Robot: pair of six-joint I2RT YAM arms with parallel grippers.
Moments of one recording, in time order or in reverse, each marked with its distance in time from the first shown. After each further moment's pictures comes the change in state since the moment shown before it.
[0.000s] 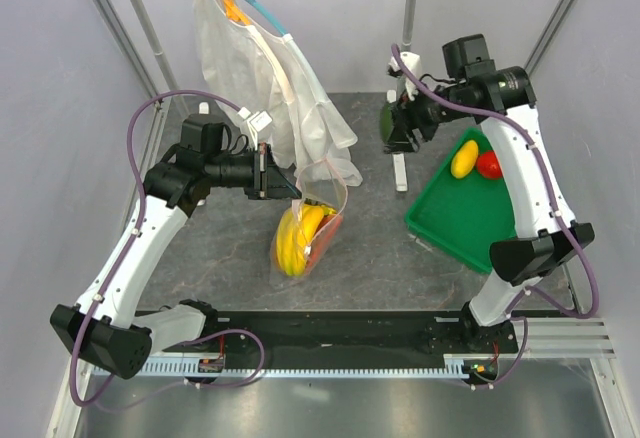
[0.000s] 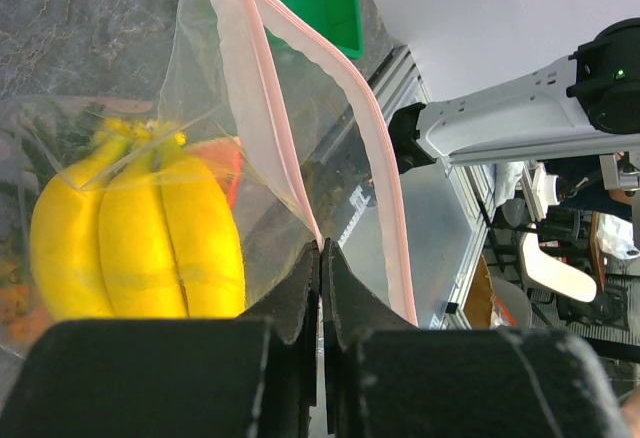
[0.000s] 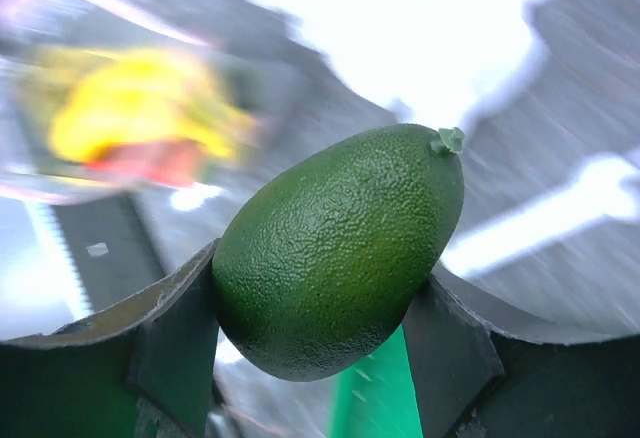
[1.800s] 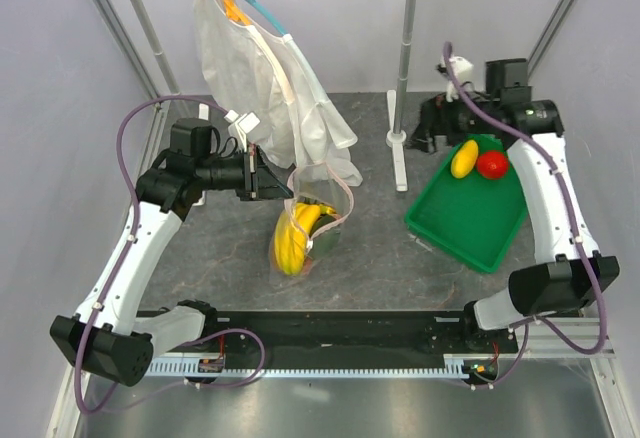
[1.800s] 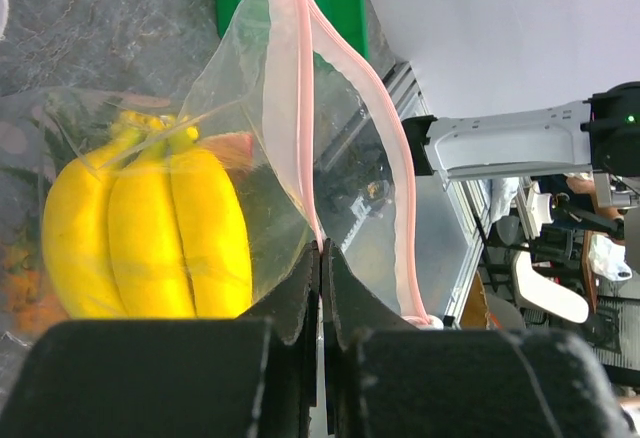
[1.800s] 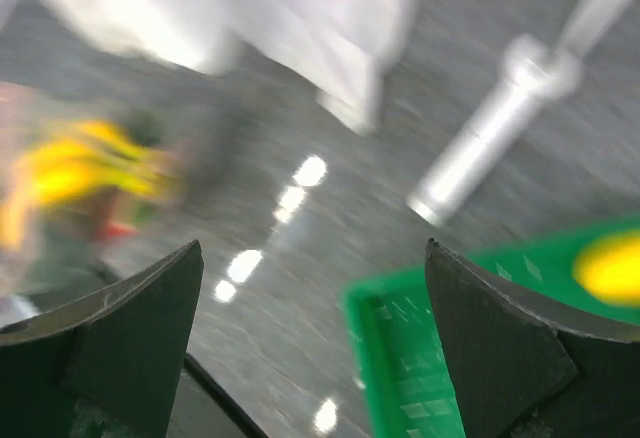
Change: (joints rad) left arm 0.073 -0.039 -0.046 0.008 0.031 -0.001; right arm -0.104 -0.234 -0.384 0.349 0.042 0.357
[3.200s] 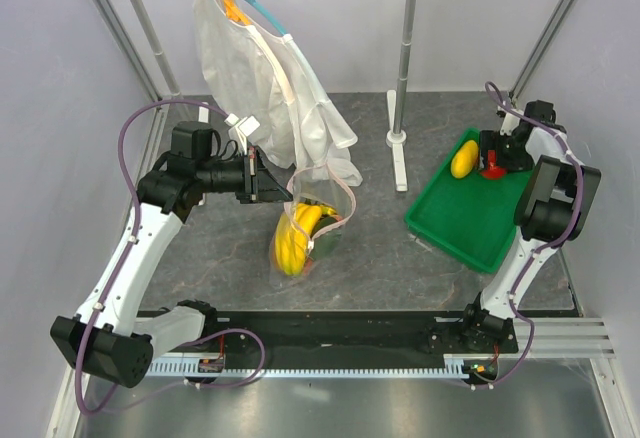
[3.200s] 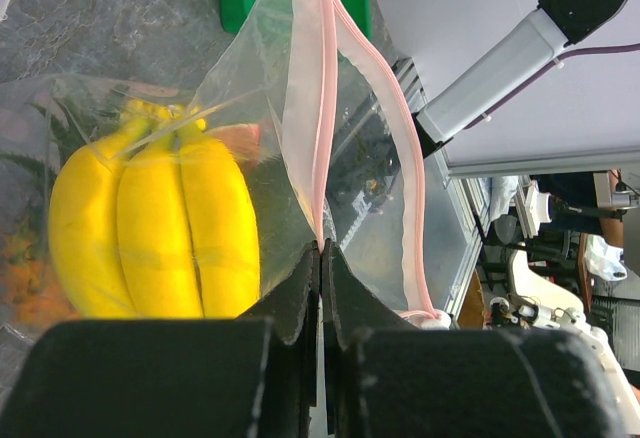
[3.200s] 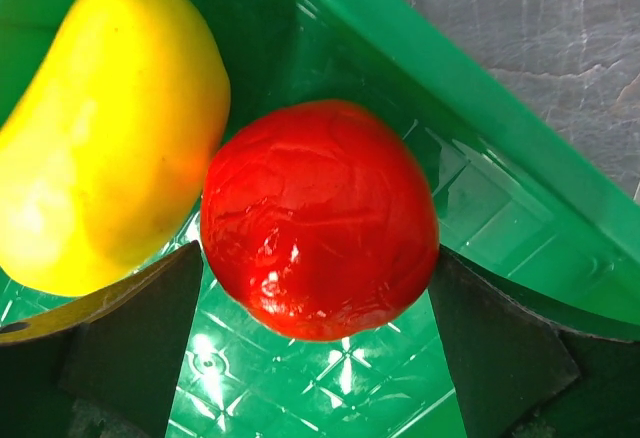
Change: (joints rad) left arm 0.003 -0.010 -0.027 0.000 0.002 0.000; right arm -0.521 0.579 -0.164 0.336 0.397 -0.145
